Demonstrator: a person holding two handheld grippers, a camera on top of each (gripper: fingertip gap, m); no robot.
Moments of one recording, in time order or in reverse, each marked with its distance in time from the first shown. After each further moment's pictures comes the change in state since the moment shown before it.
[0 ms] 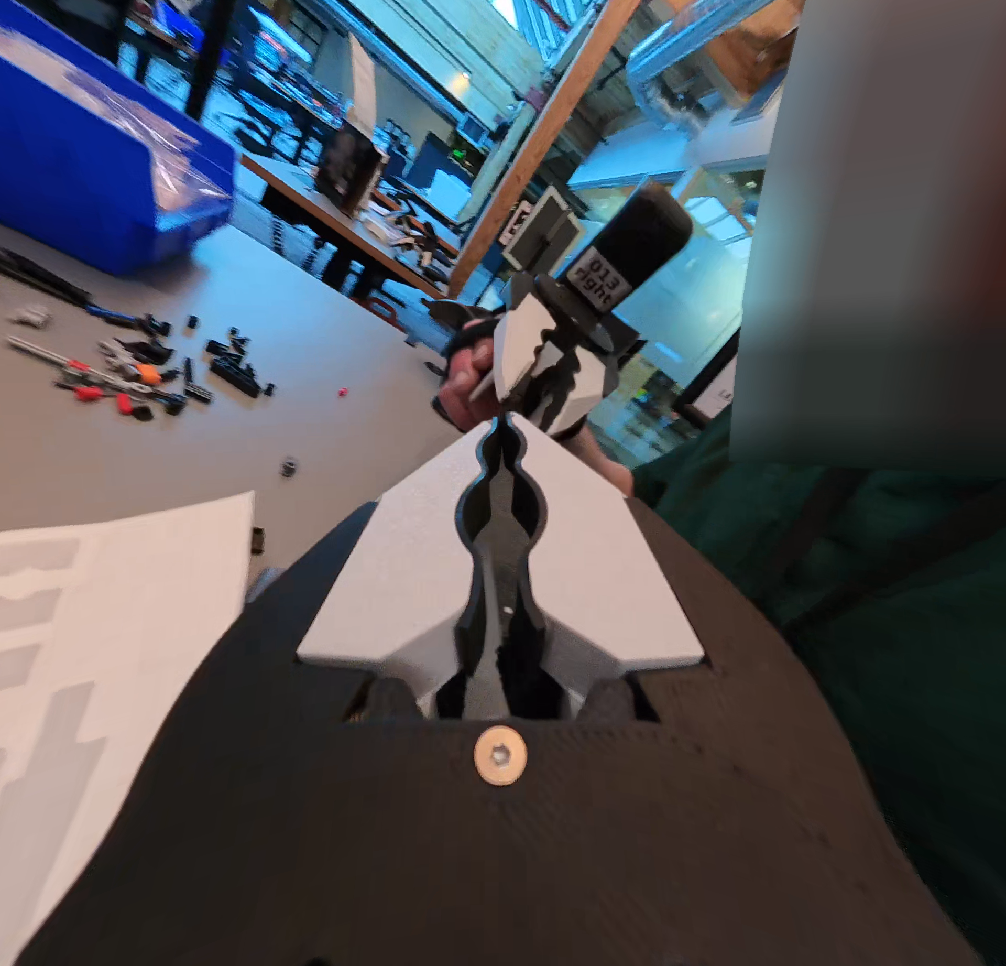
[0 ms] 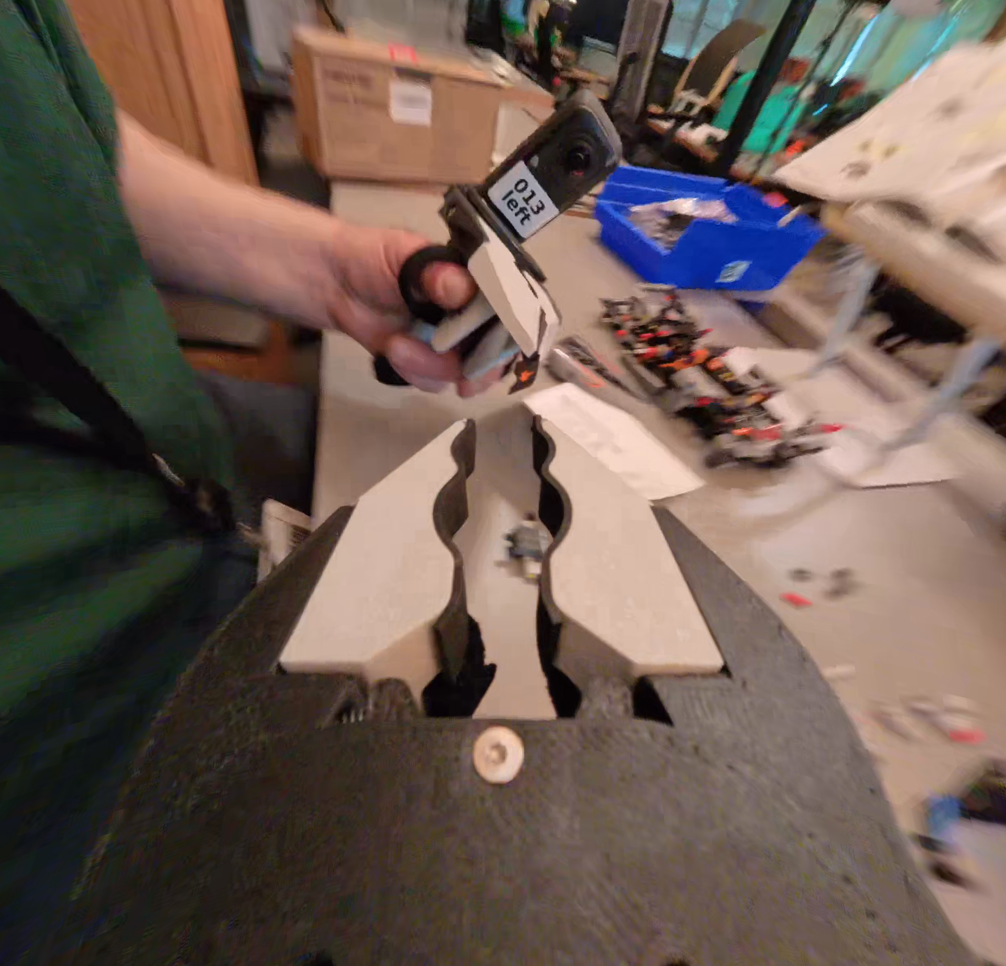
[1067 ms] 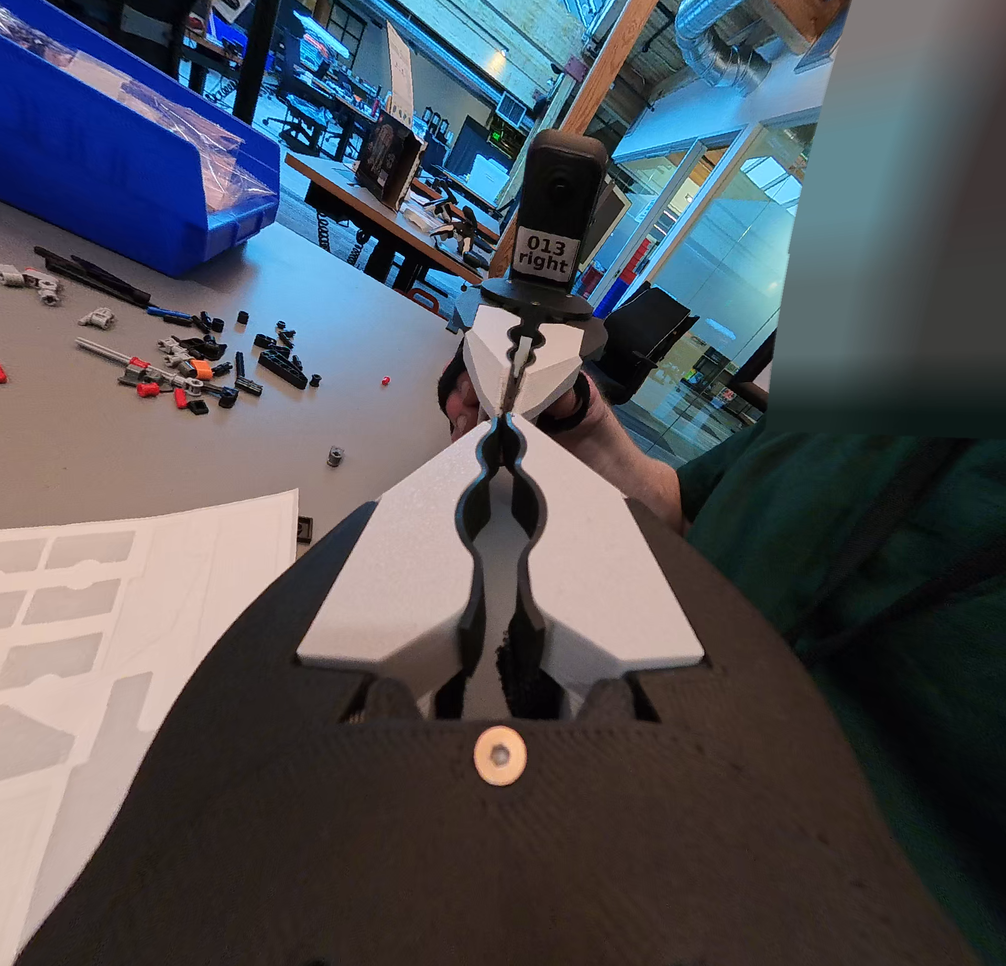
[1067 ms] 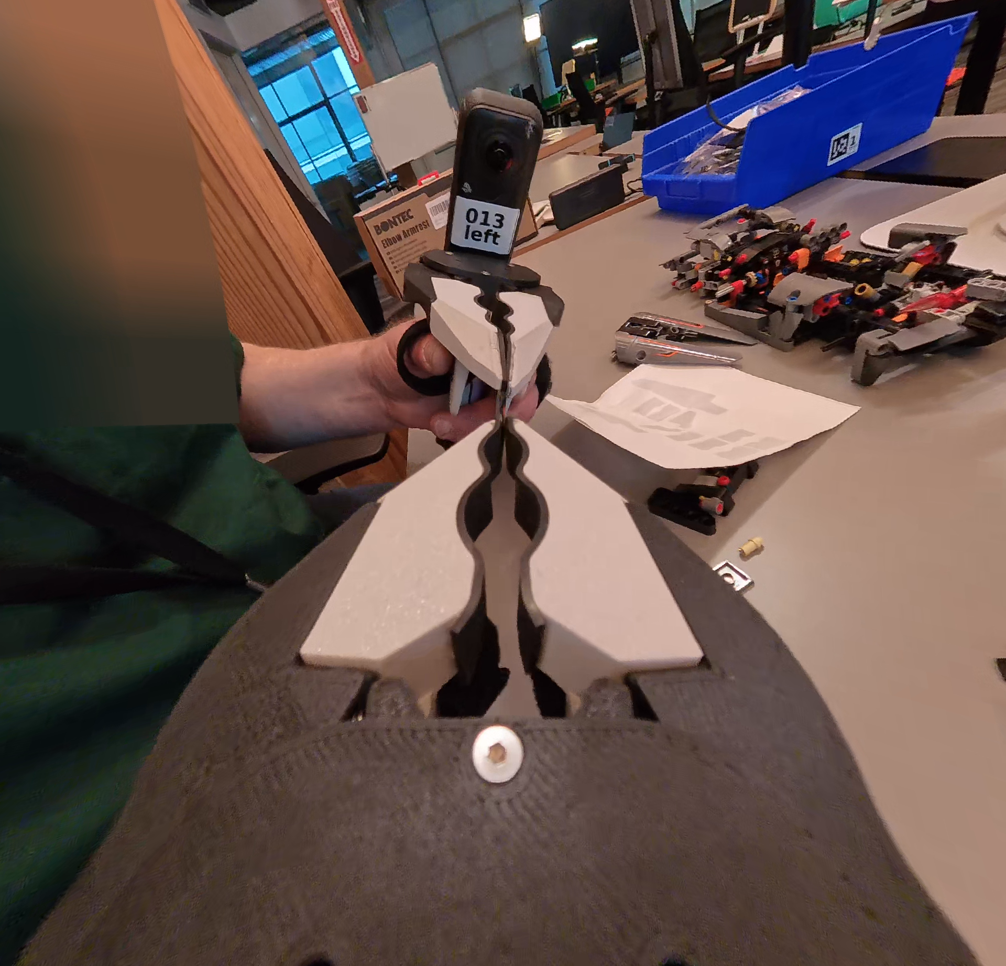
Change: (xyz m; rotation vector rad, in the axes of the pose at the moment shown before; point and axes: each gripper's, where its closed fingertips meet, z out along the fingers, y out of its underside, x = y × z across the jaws) left arm -0.018 0.010 0.008 -0.031 -0.074 0.070; right arm 0.019 0.018 0.020 0.108 -0.152 0.466
